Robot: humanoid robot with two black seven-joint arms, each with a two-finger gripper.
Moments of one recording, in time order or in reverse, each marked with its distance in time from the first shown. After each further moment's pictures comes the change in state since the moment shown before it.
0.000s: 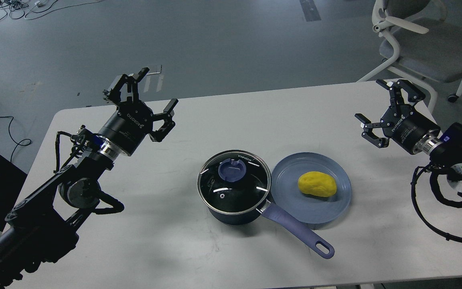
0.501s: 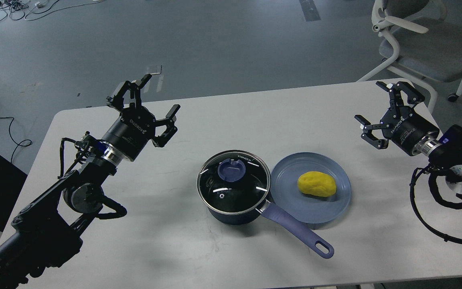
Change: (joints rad) left arm 0.050 -0.006 -0.003 0.067 -0.008 -0.044 0.001; right arm -0.015 0.006 0.011 -0.027 -0.001 0.000 0.000
